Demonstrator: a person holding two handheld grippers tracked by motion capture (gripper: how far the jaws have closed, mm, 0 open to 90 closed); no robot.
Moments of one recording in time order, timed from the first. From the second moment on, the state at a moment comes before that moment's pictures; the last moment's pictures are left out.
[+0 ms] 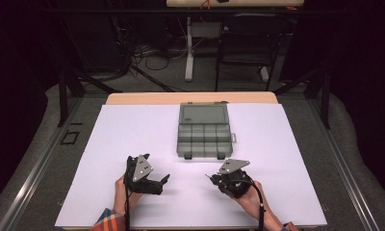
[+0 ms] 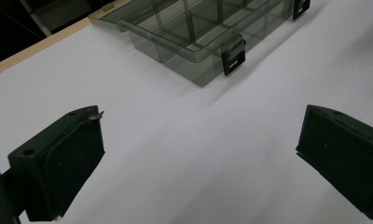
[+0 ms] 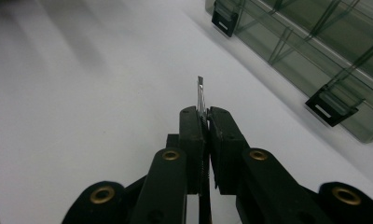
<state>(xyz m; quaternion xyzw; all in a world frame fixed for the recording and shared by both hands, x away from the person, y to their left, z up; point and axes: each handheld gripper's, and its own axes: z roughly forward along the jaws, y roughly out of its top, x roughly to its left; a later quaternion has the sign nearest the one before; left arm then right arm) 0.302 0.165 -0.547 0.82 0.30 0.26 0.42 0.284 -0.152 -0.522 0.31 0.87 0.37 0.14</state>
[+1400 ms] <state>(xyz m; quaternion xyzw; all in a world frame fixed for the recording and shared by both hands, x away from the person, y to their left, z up) 0.301 0.163 -0.547 0.82 0.29 0.26 0.41 0.308 -0.176 -0.498 0.33 0.85 0.36 0.19</state>
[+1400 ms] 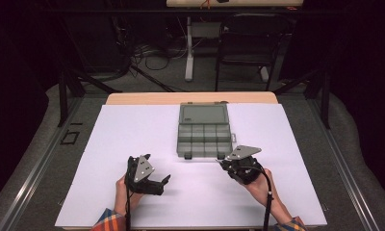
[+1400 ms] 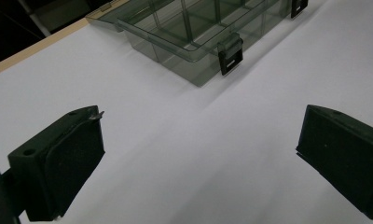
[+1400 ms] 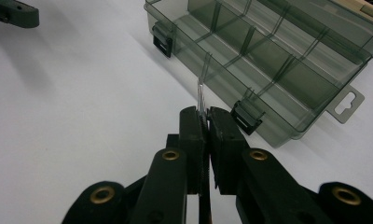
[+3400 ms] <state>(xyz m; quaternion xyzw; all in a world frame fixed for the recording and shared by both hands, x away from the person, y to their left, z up) 0.302 0.164 -0.547 0.82 0.30 0.26 0.42 0.360 -0.173 -0.470 0.28 0.87 0.34 0.21</state>
